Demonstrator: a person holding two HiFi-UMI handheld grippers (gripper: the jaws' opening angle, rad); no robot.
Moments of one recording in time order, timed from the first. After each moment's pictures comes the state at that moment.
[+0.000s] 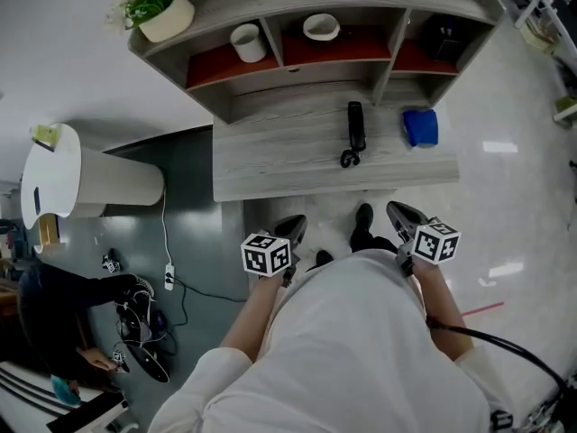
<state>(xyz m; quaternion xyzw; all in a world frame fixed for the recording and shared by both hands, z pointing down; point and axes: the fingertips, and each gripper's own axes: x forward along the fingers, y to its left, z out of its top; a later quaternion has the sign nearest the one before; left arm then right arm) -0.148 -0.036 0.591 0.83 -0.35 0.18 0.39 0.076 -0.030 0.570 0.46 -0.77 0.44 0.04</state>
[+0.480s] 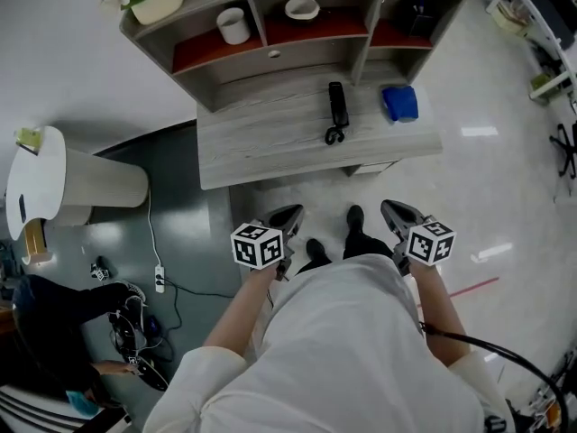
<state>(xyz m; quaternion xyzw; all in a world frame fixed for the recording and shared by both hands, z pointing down) -0.145 0.016 0.563 0.86 -0.29 0.15 0.39 0.057 0.057 0.555 0.49 -0.77 0.39 0.07</state>
